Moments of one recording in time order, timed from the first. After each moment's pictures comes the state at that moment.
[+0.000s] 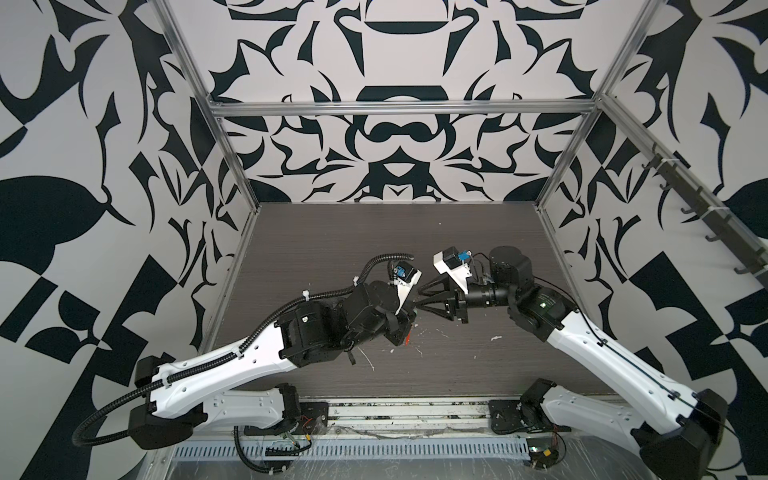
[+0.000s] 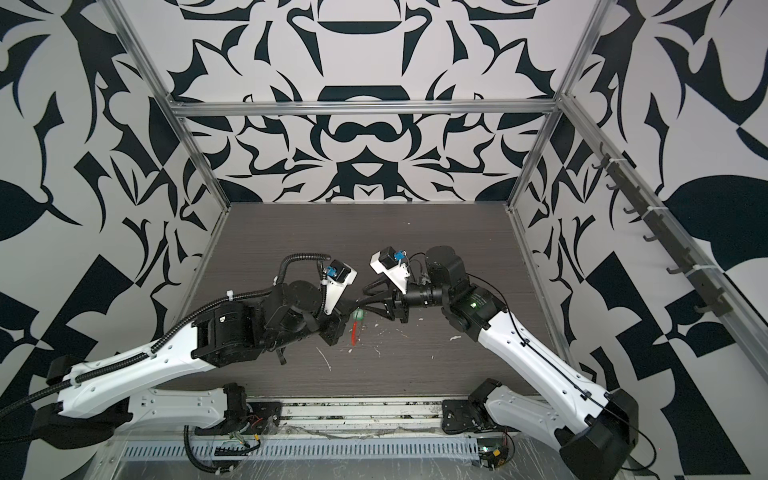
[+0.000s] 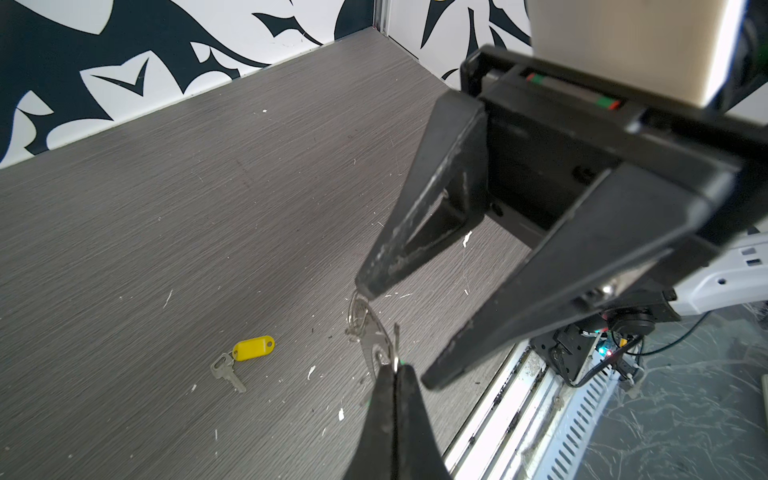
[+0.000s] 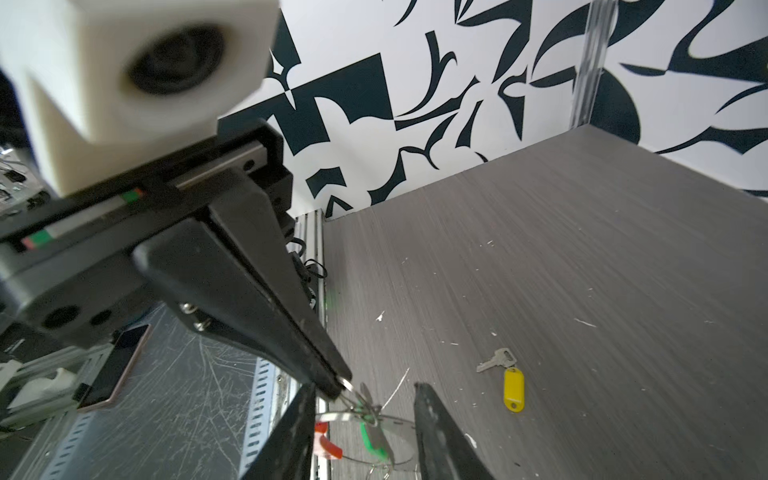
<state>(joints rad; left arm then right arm) -1.26 1.11 1.23 -0.71 -0.28 -0.36 0.63 1.04 0.93 -0.26 -0.87 0.02</state>
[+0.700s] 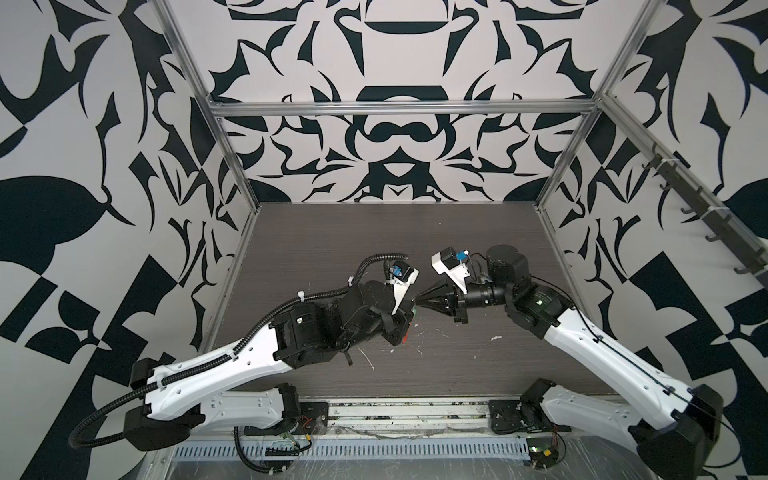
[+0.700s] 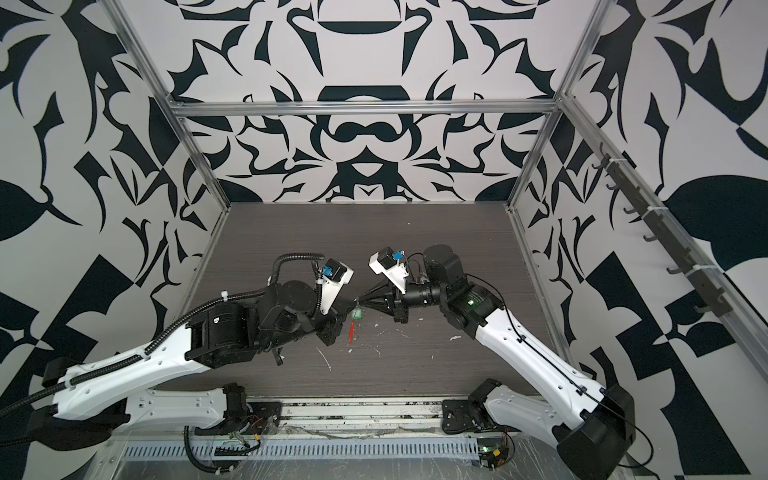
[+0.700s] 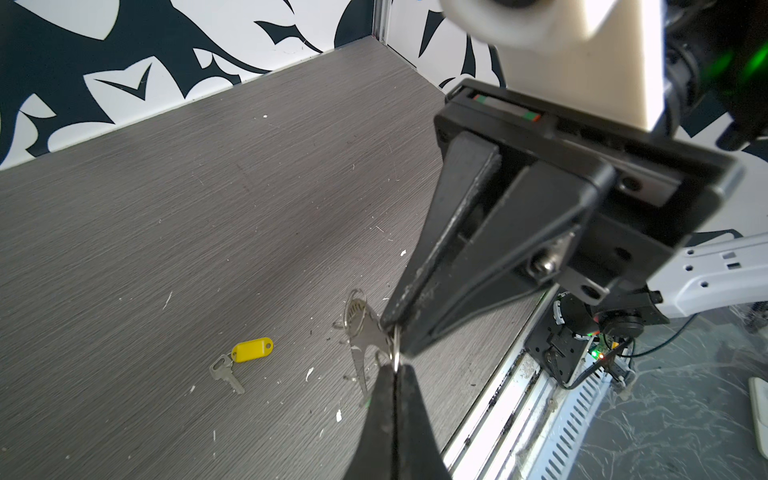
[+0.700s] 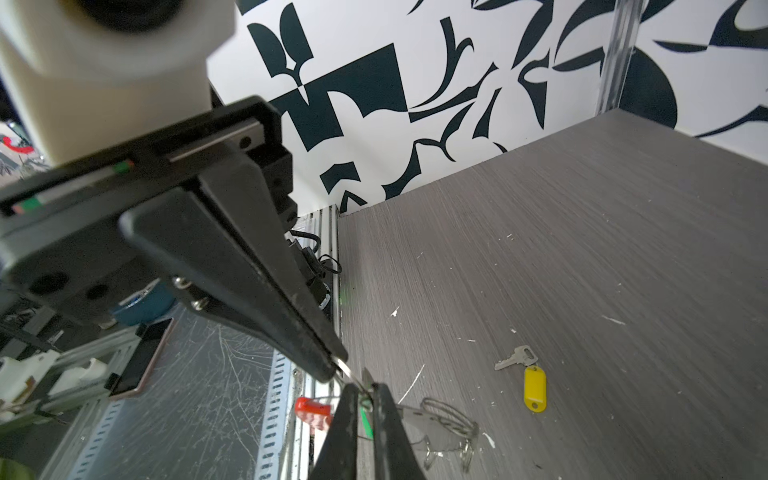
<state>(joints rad) -1.26 1.09 1.23 -0.71 -0.28 -0.37 0.62 1.06 0.93 -0.26 -0.92 0.03</state>
